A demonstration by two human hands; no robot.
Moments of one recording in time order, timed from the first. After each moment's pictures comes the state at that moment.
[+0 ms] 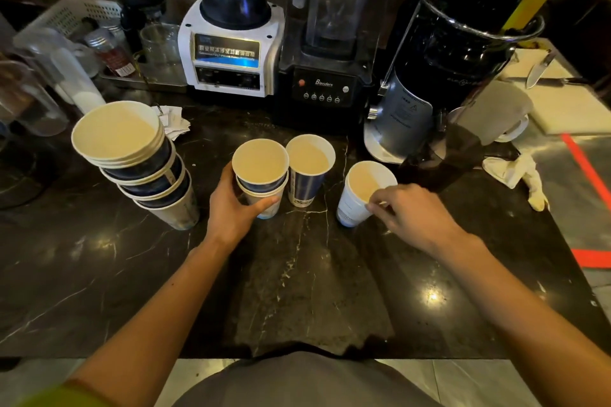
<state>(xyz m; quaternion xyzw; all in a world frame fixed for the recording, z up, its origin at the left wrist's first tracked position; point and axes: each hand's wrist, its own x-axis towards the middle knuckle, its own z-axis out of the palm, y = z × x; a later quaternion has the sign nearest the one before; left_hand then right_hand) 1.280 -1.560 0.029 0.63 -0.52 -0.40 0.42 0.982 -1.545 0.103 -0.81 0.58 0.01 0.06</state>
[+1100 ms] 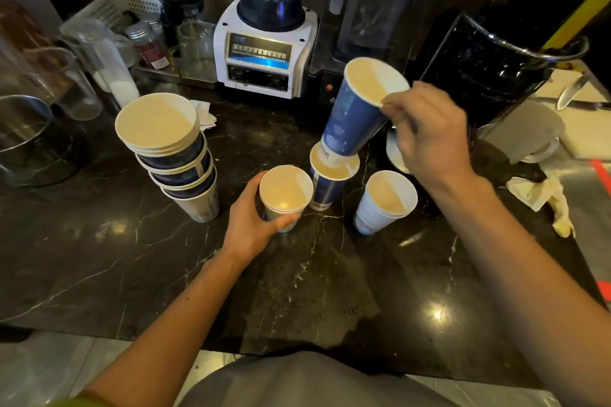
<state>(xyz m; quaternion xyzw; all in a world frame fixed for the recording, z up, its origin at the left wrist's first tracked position) 1.285 -1.536 0.025 0.62 -0.54 -0.40 0.39 1.036 -1.614 0.167 -0.82 0.41 -0.39 -0.12</state>
